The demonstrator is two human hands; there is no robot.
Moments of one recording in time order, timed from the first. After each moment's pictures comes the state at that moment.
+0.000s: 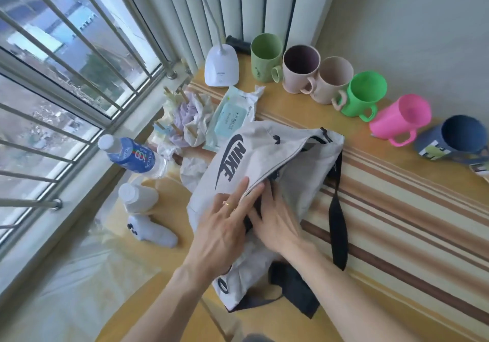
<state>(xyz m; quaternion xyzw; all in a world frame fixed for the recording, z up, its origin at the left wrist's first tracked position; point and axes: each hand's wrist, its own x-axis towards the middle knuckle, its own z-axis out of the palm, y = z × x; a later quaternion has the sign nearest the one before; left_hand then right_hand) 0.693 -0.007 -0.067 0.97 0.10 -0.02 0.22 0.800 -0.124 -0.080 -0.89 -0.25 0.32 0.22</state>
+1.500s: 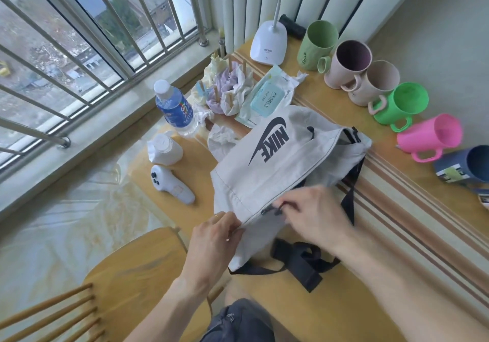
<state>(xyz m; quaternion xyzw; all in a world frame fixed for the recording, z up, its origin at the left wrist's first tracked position) 0.599 -0.034 -0.060 0.88 0.33 0.02 0.34 0.802 -0.146 0.000 -0.83 -0.43 0.29 0.19</state>
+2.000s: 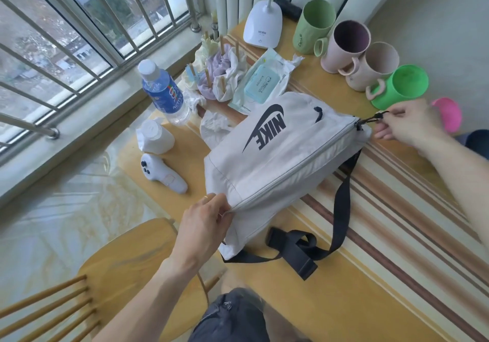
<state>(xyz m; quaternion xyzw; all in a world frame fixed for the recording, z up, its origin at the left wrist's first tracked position) 0.603 -0.024 -0.072 0.88 0.33 -0.01 0.34 1.009 -0.186 -0.020 -0.94 -0.08 0.27 0.22</state>
